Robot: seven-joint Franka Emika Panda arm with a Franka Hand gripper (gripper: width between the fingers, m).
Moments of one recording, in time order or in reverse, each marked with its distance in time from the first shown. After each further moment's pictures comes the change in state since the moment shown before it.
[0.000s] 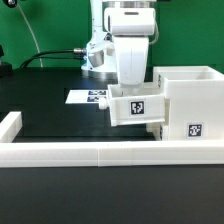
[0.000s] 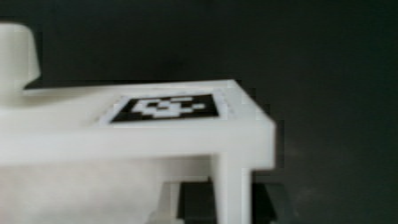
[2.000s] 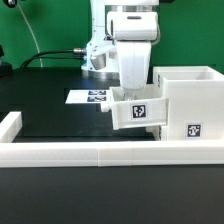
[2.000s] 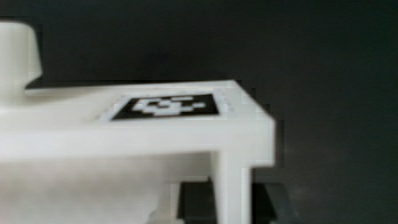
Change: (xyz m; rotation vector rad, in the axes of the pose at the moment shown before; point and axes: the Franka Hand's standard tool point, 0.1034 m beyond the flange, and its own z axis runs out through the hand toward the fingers) arm 0.001 -0.004 0.004 0.019 -0.001 0.003
